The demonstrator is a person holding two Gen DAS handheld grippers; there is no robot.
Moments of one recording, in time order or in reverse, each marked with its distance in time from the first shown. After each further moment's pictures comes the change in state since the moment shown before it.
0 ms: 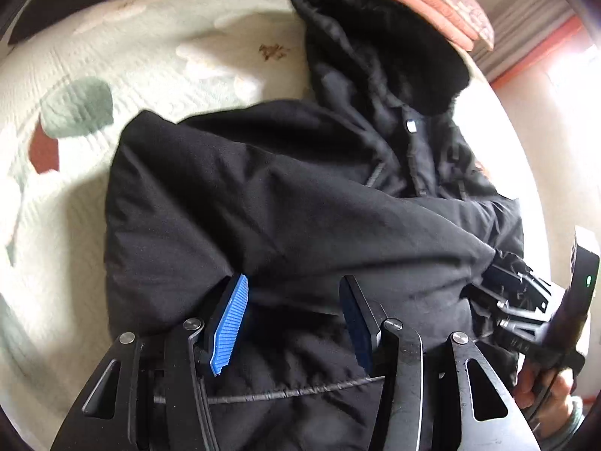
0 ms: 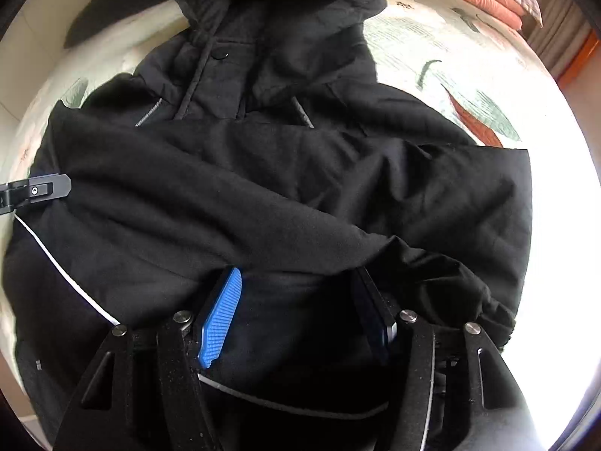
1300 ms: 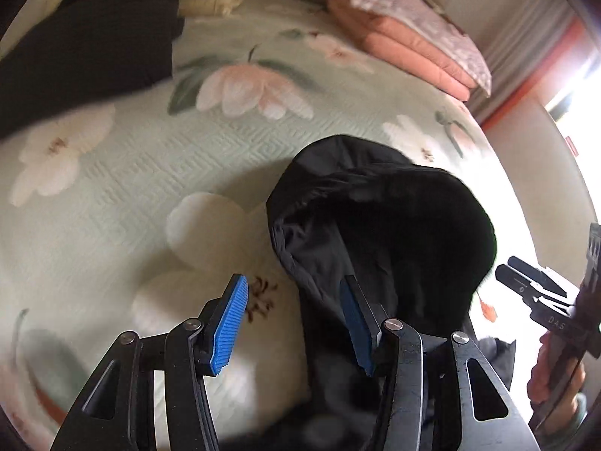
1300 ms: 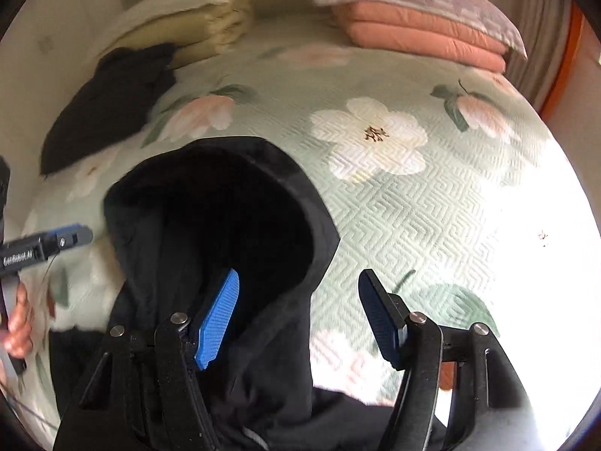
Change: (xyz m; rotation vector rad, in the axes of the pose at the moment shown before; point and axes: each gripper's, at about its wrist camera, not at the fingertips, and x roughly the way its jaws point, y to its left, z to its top) left arm 0.045 -0.003 0.240 0.033 -0.136 -0.037; right arm 0.005 -0.066 0.251 0.163 -0.220 0.018
